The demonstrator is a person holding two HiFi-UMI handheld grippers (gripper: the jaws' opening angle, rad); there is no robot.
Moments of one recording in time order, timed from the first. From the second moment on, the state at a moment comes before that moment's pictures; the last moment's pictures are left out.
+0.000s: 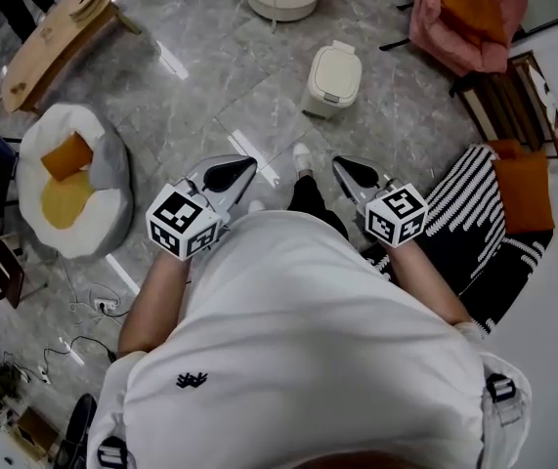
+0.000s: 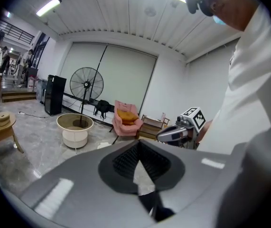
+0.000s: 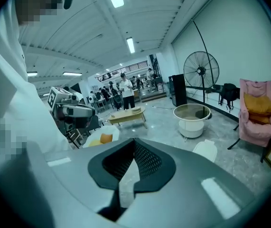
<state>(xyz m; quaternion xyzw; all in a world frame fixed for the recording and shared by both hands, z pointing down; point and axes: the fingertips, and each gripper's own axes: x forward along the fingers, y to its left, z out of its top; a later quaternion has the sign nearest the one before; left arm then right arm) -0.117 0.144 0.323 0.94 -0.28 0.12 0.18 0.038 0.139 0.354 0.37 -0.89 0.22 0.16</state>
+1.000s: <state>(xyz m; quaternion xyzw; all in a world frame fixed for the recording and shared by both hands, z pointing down) -0.105 0.146 0.331 0.94 -0.26 0.13 0.19 0.038 0.140 0.332 0.37 -0.90 0.19 0.15</state>
